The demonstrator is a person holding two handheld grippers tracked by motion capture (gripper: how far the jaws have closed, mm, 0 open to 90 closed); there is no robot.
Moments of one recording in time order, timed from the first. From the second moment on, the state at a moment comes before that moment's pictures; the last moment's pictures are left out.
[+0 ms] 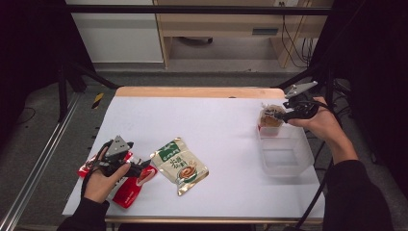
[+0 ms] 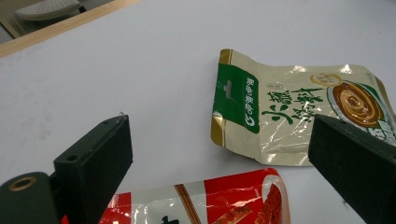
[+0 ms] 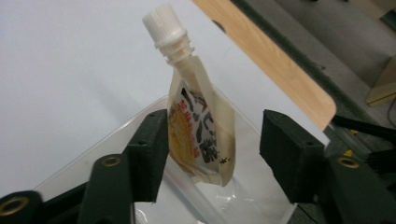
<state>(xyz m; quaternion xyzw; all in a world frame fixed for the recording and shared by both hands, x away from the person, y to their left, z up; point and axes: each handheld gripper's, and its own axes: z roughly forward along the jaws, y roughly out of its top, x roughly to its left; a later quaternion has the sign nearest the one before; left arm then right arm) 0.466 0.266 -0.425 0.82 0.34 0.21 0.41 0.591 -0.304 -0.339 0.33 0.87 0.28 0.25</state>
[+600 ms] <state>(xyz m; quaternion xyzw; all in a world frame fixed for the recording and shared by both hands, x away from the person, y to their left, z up) 0.465 0.261 -0.428 0.83 0.33 0.22 0.40 0.521 -0.260 -0.285 0.30 0.83 0.33 0.33</state>
